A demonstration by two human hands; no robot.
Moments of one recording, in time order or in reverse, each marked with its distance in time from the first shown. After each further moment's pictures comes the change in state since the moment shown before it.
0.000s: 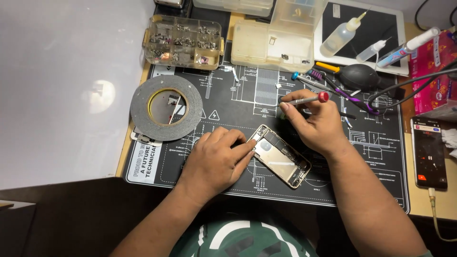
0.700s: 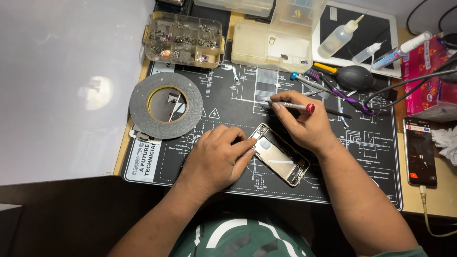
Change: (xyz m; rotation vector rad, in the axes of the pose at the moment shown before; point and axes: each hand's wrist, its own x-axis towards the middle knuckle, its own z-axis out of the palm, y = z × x) left_hand -0.001 -0.002 -0.001 -0.063 0.028 -0.009; right_hand 0.007 -0.013 0.013 0.067 -0.044 0.058
